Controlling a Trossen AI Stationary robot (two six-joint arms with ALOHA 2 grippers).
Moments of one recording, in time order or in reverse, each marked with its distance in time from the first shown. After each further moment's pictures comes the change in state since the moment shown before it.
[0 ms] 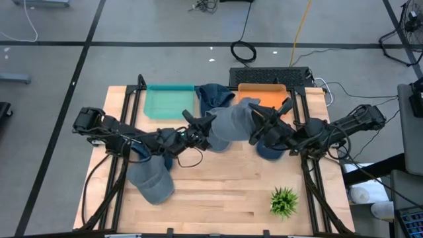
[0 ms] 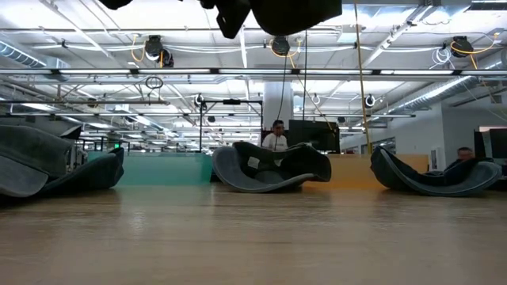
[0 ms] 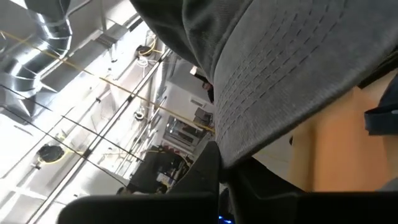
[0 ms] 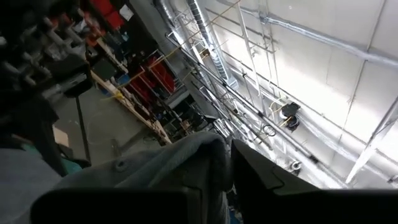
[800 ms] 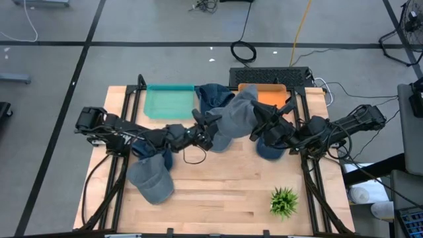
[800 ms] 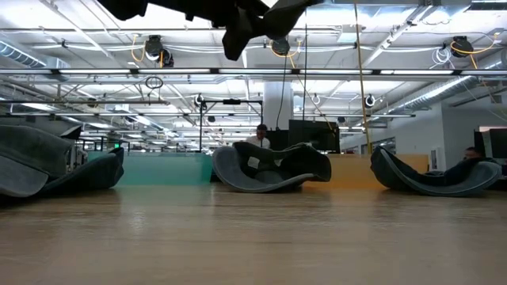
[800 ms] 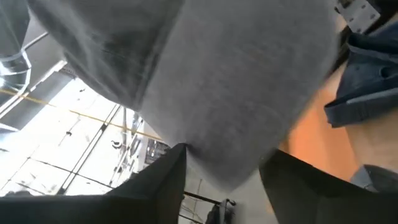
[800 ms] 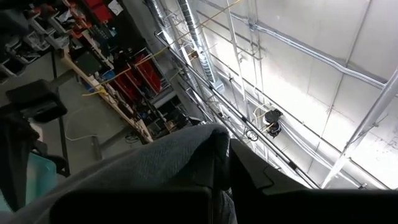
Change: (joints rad) left arm 0.075 0.018 -0.001 -0.137 0.203 -0.036; right arm -0.015 0.000 0.002 0.067 -0.006 -0.172
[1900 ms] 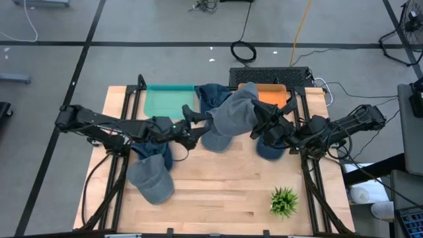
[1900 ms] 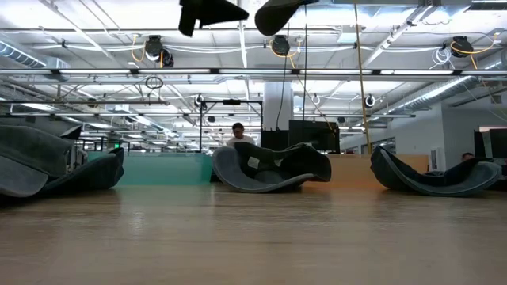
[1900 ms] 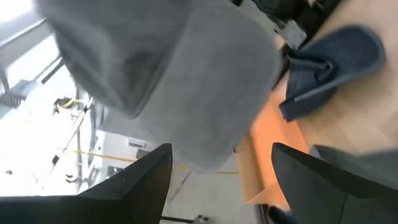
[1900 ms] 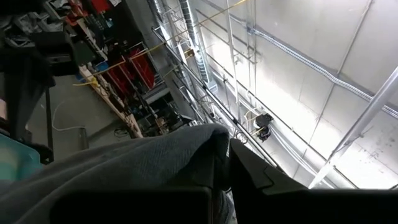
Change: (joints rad) left arm 0.008 -0.276 0.000 -0.488 0.166 -0.063; right arm 0.000 0.000 0.000 0.024 -0.001 -0.101
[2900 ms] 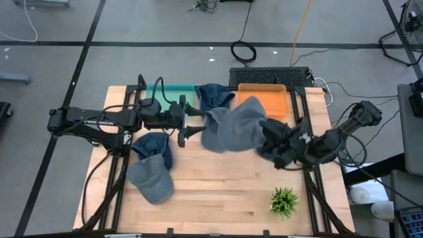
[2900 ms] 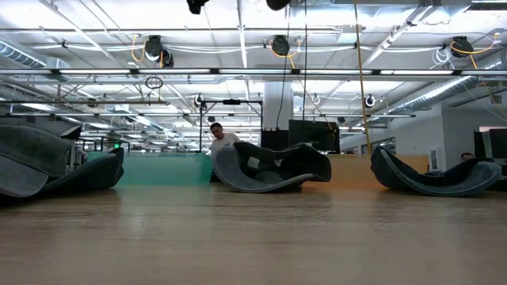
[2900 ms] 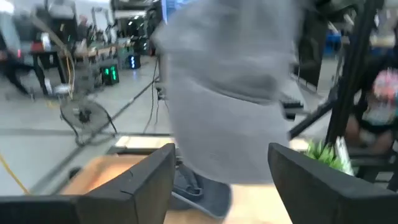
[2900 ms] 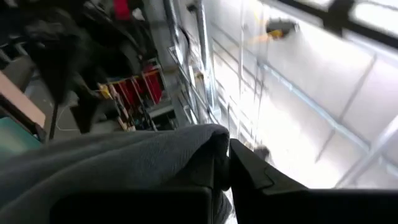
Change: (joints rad) left arm 0.161 -0.138 0.000 -0.022 0.494 -1.122; right arm 0.258 0.003 0.000 0.088 0.135 -0.273
